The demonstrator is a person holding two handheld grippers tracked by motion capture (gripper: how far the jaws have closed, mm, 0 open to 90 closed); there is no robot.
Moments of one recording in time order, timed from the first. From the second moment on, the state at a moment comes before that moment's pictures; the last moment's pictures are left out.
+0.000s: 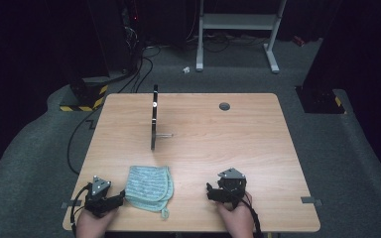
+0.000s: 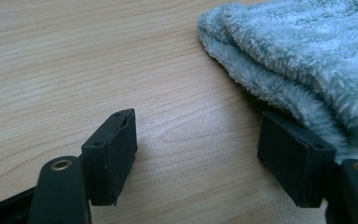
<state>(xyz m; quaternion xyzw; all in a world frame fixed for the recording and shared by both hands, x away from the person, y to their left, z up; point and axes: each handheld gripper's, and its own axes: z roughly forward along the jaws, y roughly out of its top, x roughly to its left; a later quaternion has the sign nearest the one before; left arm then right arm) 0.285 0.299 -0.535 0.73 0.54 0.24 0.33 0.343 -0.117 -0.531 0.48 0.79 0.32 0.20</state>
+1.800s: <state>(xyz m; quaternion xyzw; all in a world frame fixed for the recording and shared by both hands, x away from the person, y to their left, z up) 0.270 0.308 -0.505 0.70 0.53 0.26 0.40 0.340 -0.119 -0.531 0.46 0.80 0.32 0.19</state>
